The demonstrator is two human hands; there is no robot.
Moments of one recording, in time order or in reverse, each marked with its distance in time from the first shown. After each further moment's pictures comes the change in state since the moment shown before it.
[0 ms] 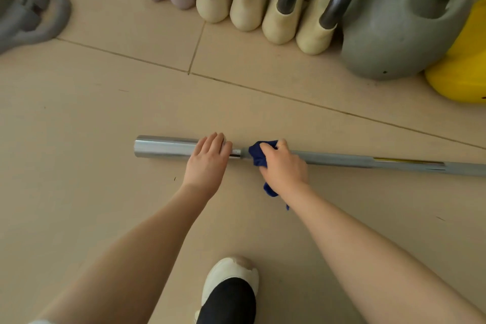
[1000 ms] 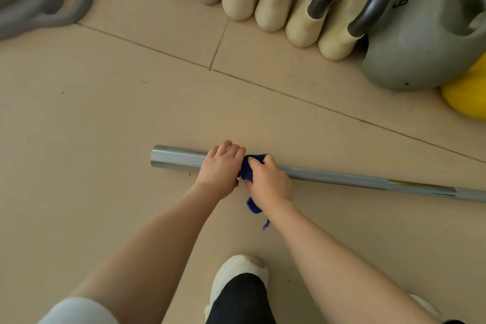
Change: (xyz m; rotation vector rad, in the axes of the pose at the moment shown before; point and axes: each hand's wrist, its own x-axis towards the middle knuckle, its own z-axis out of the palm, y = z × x) left_hand -0.008 -0.012 -0.006 -0.136 -0.242 0.022; right_hand -0.018 -0.060 0.024 0.047 -0.062 -0.013
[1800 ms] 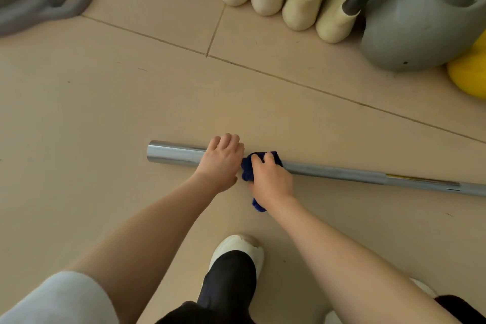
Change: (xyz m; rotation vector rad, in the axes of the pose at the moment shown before) left_hand -0.018 0.023 0.003 0.264 -0.048 0.032; right_hand -0.027 0.025 0.008 -0.102 -0.051 -0.118
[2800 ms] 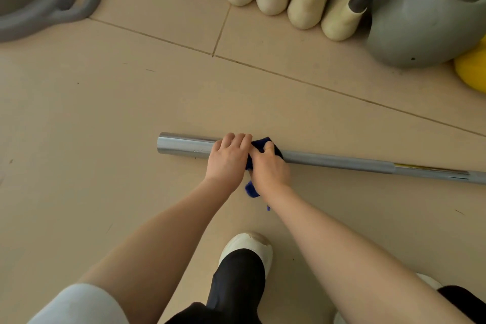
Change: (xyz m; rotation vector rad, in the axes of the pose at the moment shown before) left_hand -0.007 0.007 -0.009 -0.330 0.093 -0.200; right_hand 0.015 -0.018 -0.001 0.151 0.002 0.049
